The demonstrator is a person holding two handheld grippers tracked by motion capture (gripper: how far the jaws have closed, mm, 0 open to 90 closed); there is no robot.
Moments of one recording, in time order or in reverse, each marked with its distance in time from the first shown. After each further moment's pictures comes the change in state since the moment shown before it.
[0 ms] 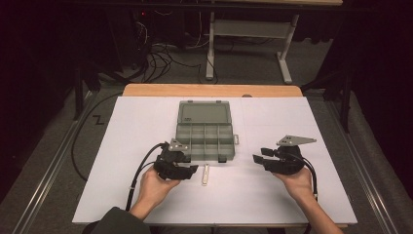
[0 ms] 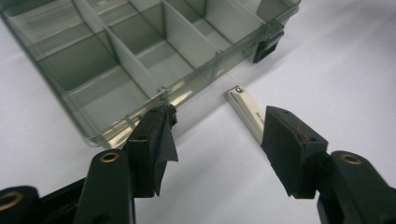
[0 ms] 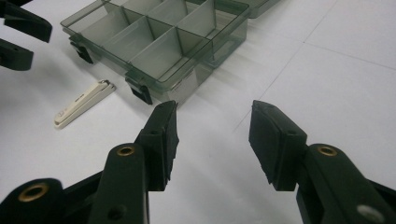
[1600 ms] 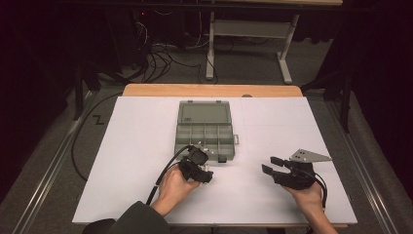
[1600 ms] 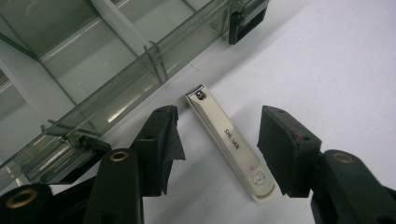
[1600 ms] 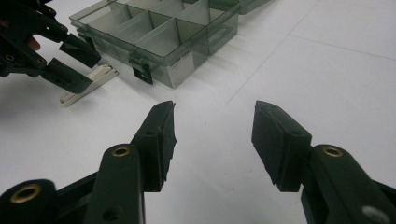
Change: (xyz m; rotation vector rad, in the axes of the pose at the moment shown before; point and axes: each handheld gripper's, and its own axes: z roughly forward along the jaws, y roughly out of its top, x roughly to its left) left arm -0.034 0.020 0.053 0.188 0.050 0.067; right arm 0.002 -0.038 -0.025 -0.089 -0.023 -0.015
